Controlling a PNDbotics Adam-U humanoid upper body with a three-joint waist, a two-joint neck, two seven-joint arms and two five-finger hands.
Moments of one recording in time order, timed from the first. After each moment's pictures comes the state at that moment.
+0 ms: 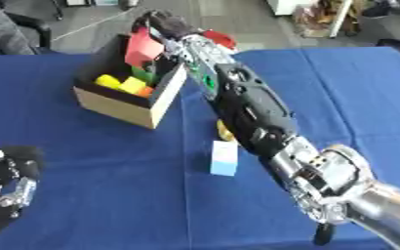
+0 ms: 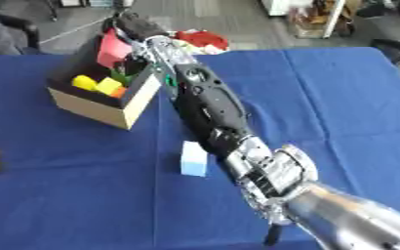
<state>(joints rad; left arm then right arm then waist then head) -0.12 0.17 -0.10 -1.82 -0.10 0.02 -0.34 -1.08 -0.05 0.02 -0.77 1.27 -0.08 0.01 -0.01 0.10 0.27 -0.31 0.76</state>
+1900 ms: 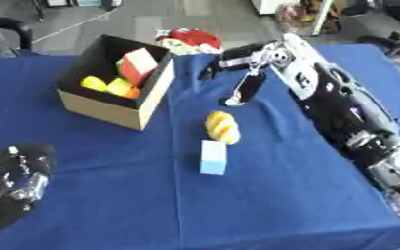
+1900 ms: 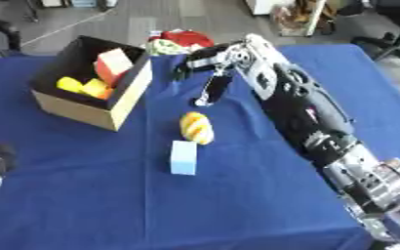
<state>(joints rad) -0.09 0.18 -0.09 -1.82 -0.11 0.02 -0.32 -0.85 -0.44 0.30 -1.03 0.74 -0.33 0.84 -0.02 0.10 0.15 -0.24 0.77</state>
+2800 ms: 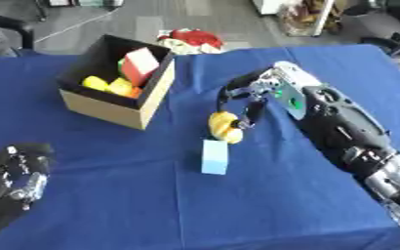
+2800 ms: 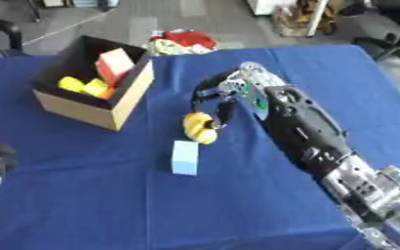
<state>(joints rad) -0.09 0.18 -0.08 -1.82 -0.11 0.02 -0.32 -0.83 -0.41 0.31 -0.97 0.89 -0.40 0.78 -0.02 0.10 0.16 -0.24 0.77</state>
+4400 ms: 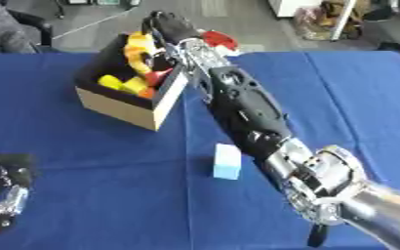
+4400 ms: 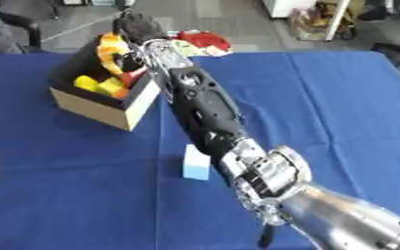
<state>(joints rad) -0.13 0.17 -0.11 -1.82 -0.11 0.02 -0.34 -1.09 -0.06 0.00 -0.75 1.44 0.18 -0.14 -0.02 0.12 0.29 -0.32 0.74</state>
